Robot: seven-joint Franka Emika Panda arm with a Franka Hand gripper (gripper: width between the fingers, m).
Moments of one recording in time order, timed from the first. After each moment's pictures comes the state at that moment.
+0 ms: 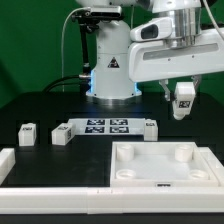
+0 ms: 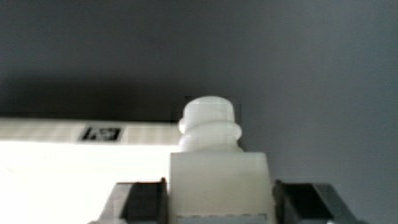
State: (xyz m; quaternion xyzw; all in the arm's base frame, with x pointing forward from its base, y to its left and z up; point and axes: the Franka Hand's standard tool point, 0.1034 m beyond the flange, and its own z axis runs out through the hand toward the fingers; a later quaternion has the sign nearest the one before) arm 0.454 0.121 0.110 -1.00 -0.04 -0.05 0.05
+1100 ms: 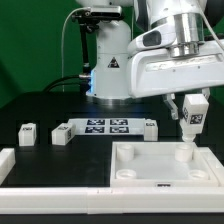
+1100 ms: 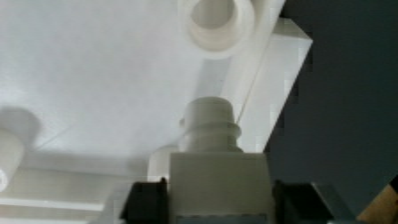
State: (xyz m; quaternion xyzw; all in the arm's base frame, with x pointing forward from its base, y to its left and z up) arm 0.525 0.120 0.096 -0.98 -0.10 -0.16 0.05
